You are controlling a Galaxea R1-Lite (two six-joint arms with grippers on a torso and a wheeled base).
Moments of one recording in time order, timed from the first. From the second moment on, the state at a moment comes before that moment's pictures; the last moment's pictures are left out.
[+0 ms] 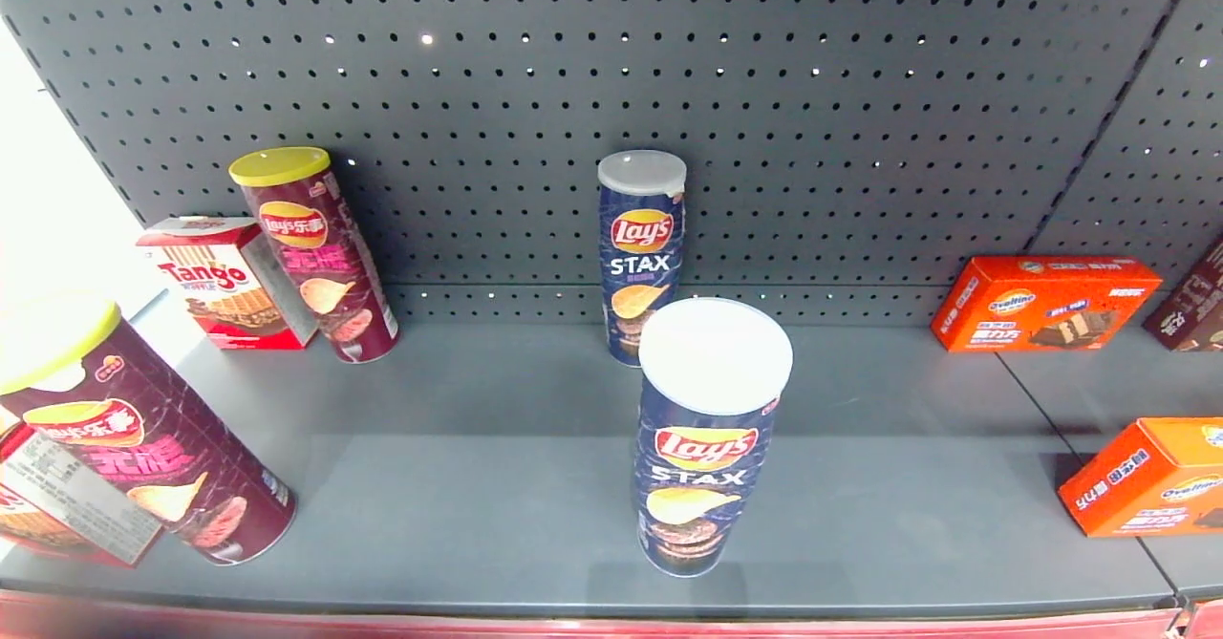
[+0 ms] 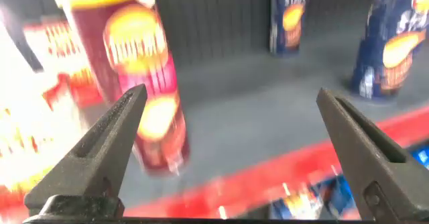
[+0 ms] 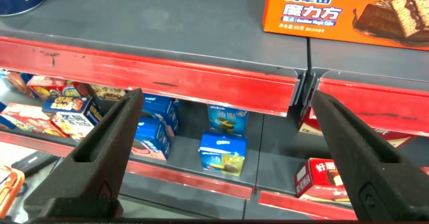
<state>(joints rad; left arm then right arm) -0.12 0.27 0.00 -0.46 -0.22 0.07 0.21 0.10 0.00 -0.01 0.00 0.00</state>
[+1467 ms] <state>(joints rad) 0.00 0.01 0.00 0.01 0.05 0.02 0.21 0.10 0.00 0.00 0.00 0.00</state>
